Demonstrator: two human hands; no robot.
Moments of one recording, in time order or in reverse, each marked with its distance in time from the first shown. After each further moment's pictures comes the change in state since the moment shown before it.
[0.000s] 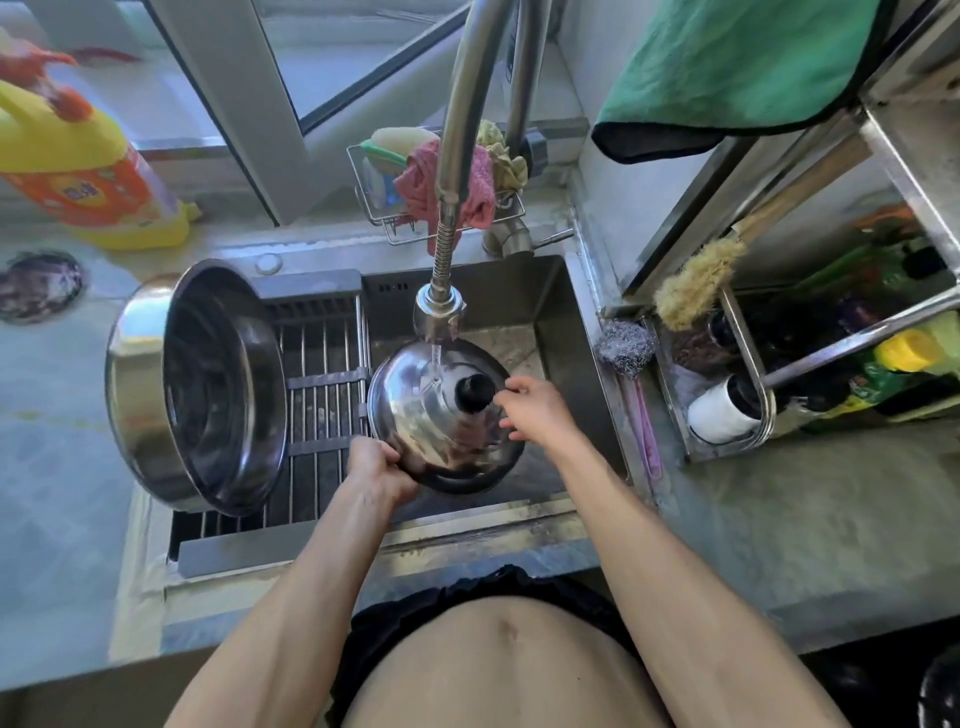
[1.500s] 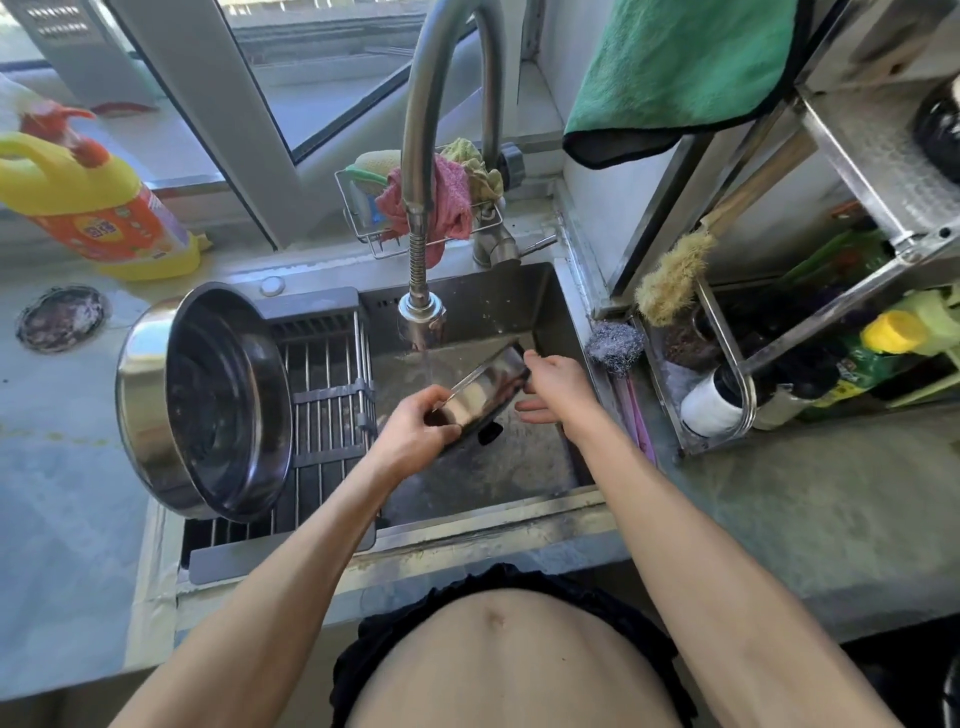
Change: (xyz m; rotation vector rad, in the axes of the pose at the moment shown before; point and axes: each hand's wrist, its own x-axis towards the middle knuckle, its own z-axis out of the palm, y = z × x) left_hand -0.030 0.005 0.023 1.291 -0.442 0.837; right_hand -0.006 -0.019 -0.043 0.214 0.020 0.023
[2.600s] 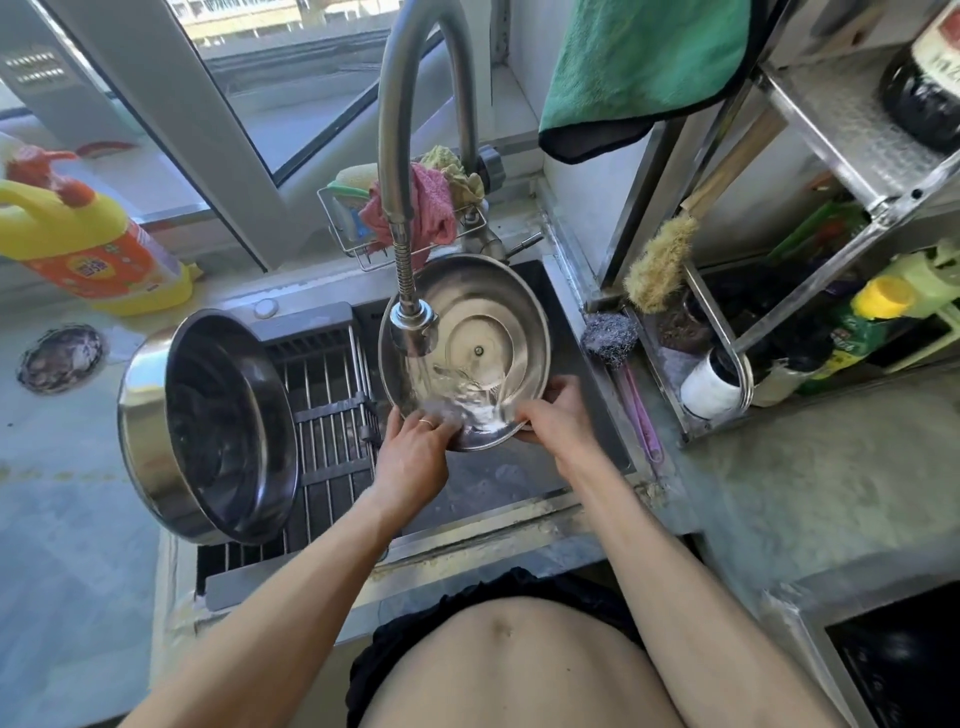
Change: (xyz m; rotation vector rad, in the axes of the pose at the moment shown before) left_hand 0.006 -0.039 0.013 0.997 0.040 0.291; right_hand -0.043 0.031 0.008 0.214 0.073 -0.091
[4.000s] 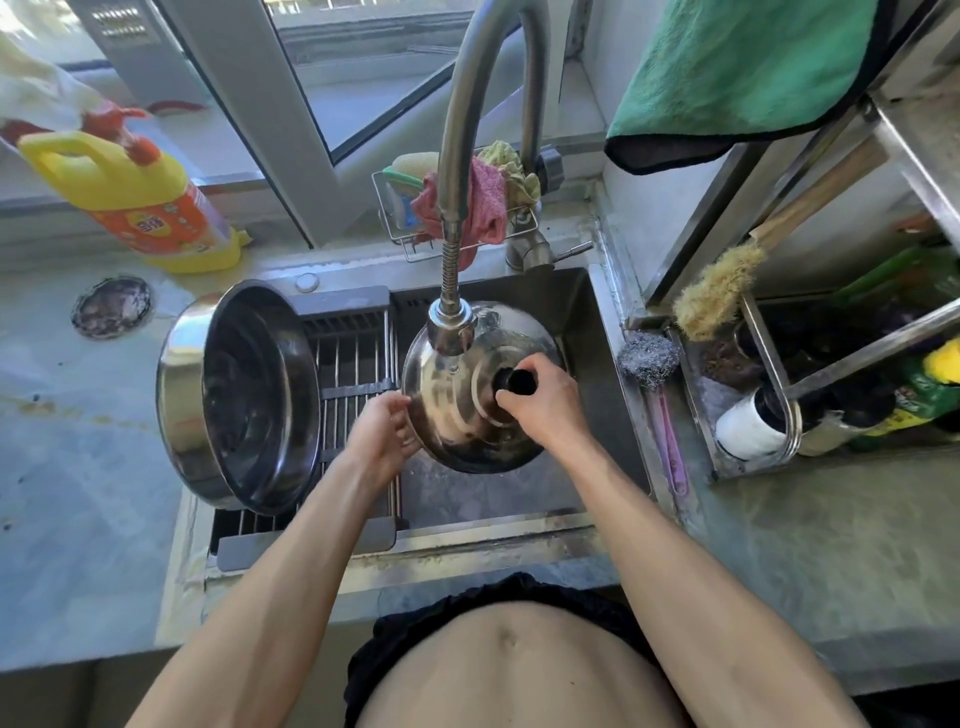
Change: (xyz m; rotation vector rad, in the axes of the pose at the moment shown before) left_hand 0.000 -0.026 -0.041 -1.796 0.063 -0.898; right_hand 0.035 -0.014 0.030 -0.646 -0.089 -0.386
